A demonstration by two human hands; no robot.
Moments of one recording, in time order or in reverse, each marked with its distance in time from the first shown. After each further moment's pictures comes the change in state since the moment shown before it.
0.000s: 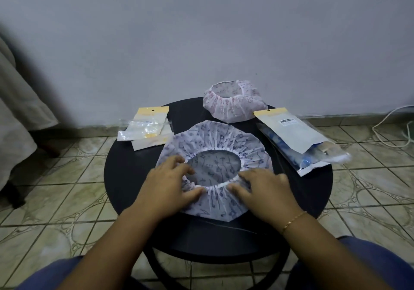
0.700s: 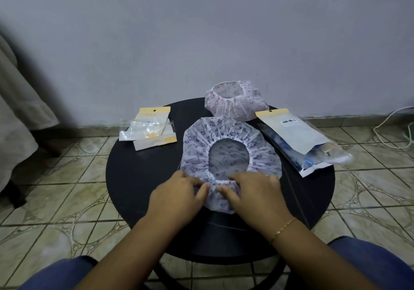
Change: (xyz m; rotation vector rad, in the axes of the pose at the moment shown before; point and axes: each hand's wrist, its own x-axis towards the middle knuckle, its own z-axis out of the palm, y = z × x) left_hand -0.013 0.035 -0.004 -0.015 -0.098 -0.221; right_hand -0.007 -0.024 0.007 -0.056 0.110 -0.056
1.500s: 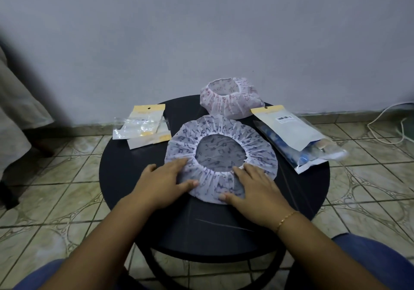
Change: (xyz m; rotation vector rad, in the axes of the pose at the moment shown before) left_hand 0.042 -0.039 0.004 0.081 -0.168 0.118; right_hand 0.003 0.028 0.011 0.163 -0.384 0.106
